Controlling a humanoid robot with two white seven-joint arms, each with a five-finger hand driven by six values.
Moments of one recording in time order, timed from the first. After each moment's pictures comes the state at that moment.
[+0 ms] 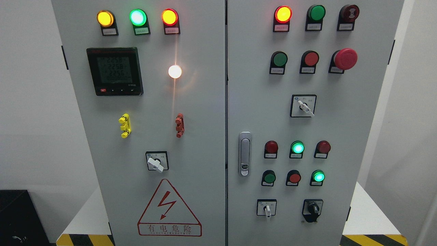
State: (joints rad) left arm 0.00 -0.10 -0.13 0.00 0.06 -0.07 -0.02; right arm 0.13 0.12 0.00 -1.29 0.98 0.09 -0.07
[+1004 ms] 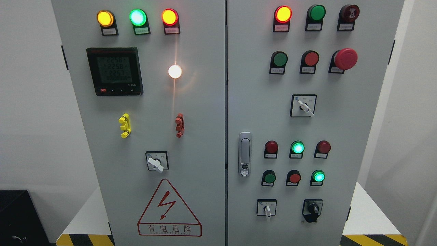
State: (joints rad) left arm 0.00 -0.10 -0.13 0.00 0.06 -0.07 -0.02; right arm 0.02 0.12 -0.03 -1.60 1.10 0.24 0.04
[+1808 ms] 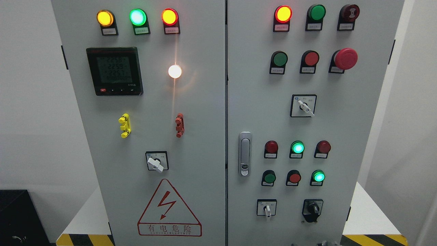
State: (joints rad) left arm 0.00 -0.10 -0.13 0.00 0.06 -0.07 -0.02; right arm -0.13 0.13 -0.06 -1.66 1.17 0.31 0.11
